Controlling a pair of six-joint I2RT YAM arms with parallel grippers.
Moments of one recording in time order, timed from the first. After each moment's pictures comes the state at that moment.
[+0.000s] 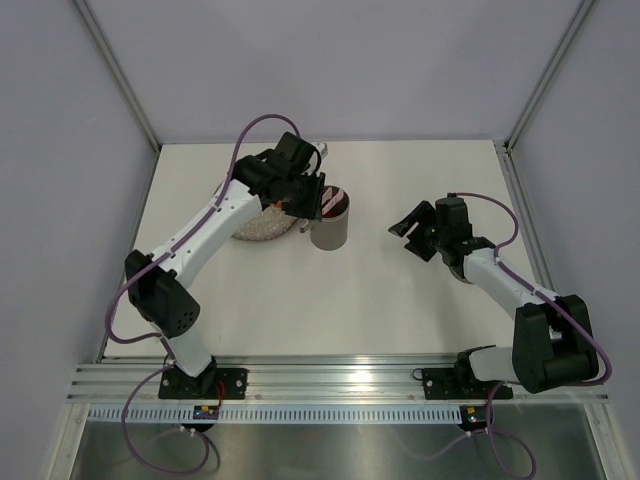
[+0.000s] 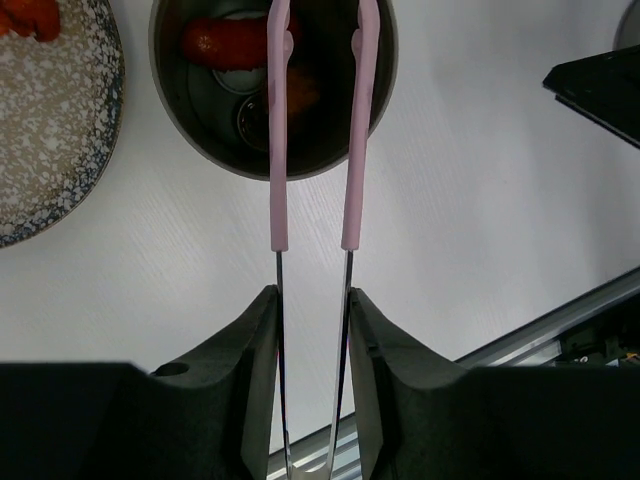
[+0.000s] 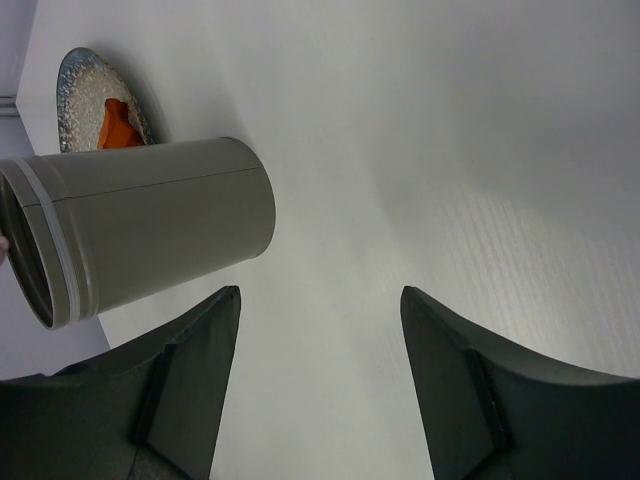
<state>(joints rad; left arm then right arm) -0.63 1.74 1.77 -0.99 0.07 -0.34 0.22 1.33 0.74 -0.11 -0.15 0.94</state>
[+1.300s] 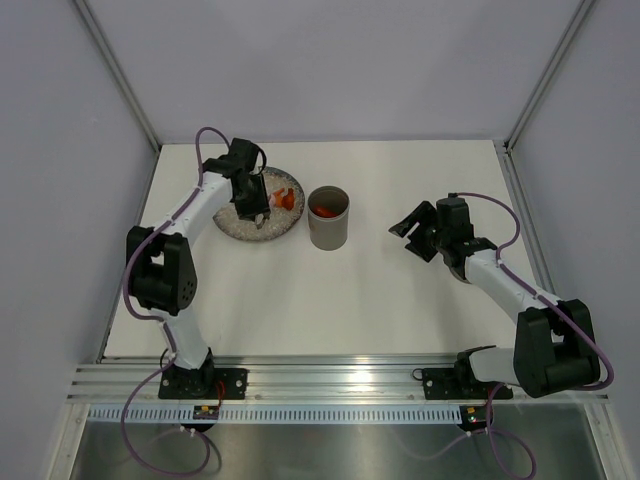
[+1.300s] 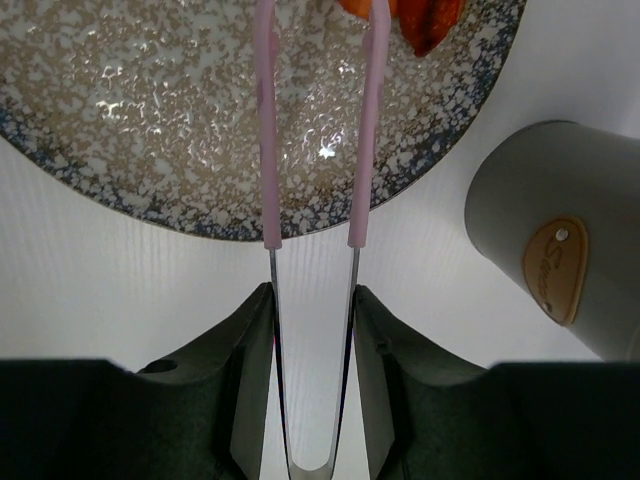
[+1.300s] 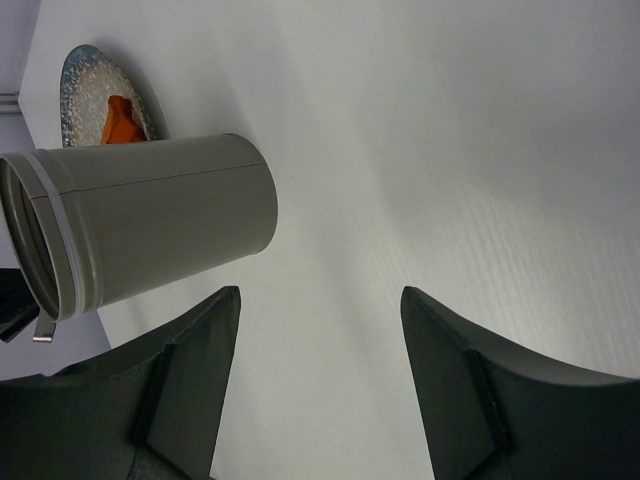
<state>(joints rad) -0.26 1.82 1.55 -0.85 0.00 -0.46 0.22 1.31 0.74 -0.13 -0.15 0.93</state>
